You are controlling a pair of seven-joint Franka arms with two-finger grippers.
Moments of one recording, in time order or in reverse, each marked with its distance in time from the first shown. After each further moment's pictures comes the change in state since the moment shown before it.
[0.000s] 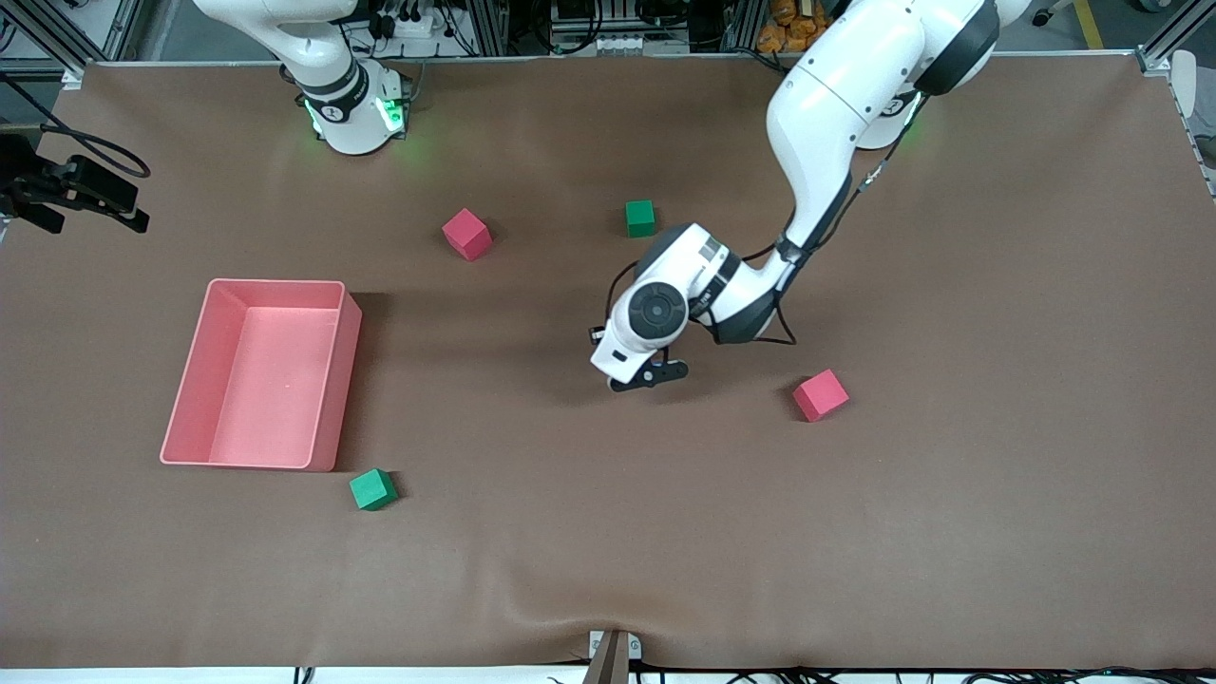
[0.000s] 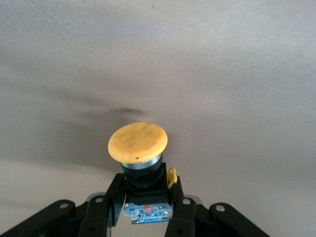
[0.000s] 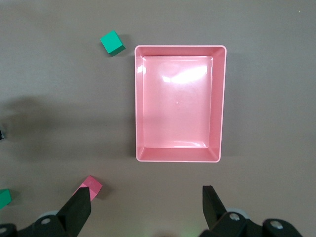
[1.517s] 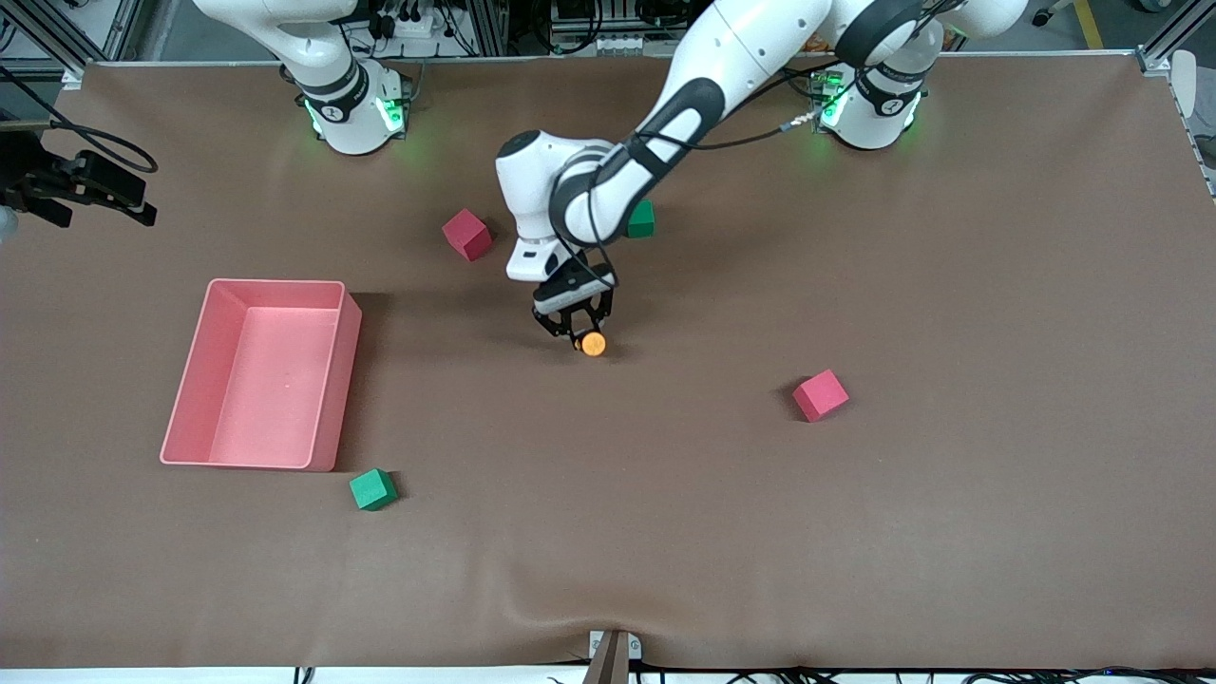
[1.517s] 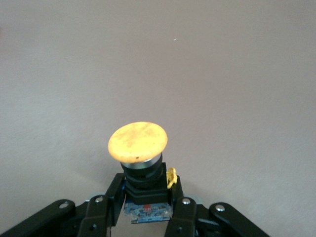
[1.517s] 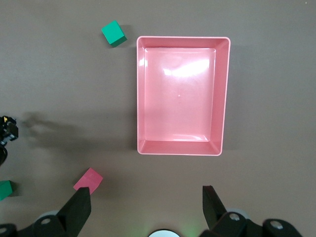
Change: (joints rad) left arm -0.326 0.027 0.016 0.009 1.005 -0.054 -1.008; right arm 0.007 0.000 0.006 0.002 0.000 -0.033 0.001
